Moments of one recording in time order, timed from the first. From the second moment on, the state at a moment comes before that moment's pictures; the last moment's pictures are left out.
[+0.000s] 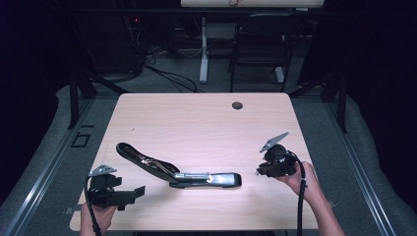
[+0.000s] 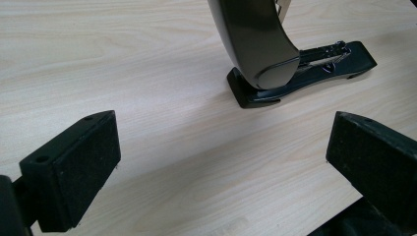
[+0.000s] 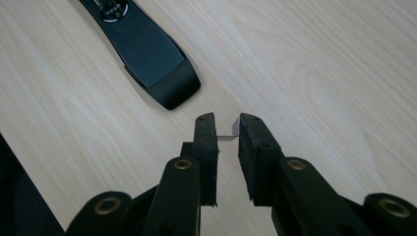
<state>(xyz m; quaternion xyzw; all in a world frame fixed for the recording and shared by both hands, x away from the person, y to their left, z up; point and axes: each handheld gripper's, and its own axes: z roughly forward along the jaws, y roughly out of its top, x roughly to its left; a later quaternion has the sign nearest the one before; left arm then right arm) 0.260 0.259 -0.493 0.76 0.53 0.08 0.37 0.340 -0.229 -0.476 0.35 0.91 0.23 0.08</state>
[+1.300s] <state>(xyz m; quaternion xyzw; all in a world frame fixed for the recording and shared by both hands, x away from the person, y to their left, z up) 0.262 0.258 -0.495 0.76 0.54 0.08 0.37 0.365 -0.165 -0.462 0.24 0.93 0.28 0.05</state>
